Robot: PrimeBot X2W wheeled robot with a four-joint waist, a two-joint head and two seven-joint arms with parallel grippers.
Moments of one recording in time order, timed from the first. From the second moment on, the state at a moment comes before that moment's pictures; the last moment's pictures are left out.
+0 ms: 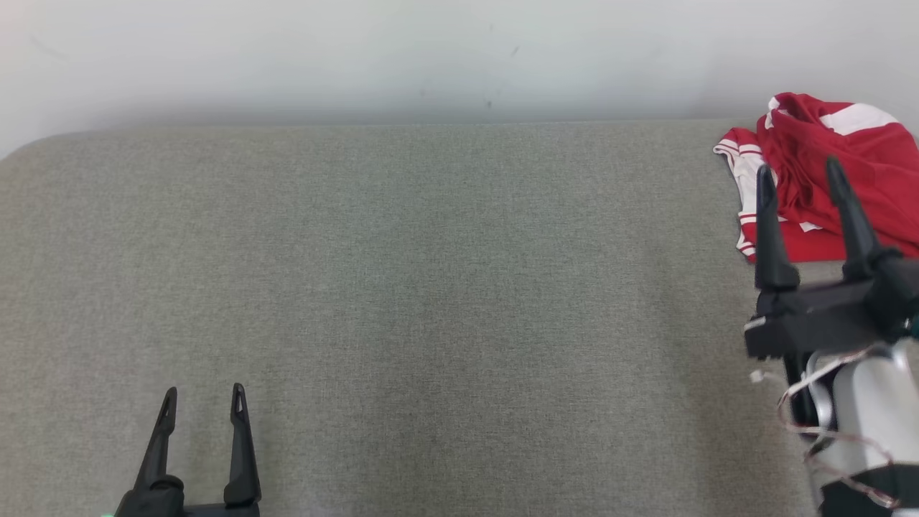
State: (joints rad) left arm 0.02 0.07 0.02 0.05 -0.04 -0.01 -0.26; right arm -0.45 -0.27 -0.03 0.27 0.13 0.13 -0.26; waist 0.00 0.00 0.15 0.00
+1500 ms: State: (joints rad) left arm 0.08 0.05 -0.06 0.18 -0.05 -0.03 -0.26; right arm 0.07 -0.05 0.00 0.21 0.11 0.13 -0.26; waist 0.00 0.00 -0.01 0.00
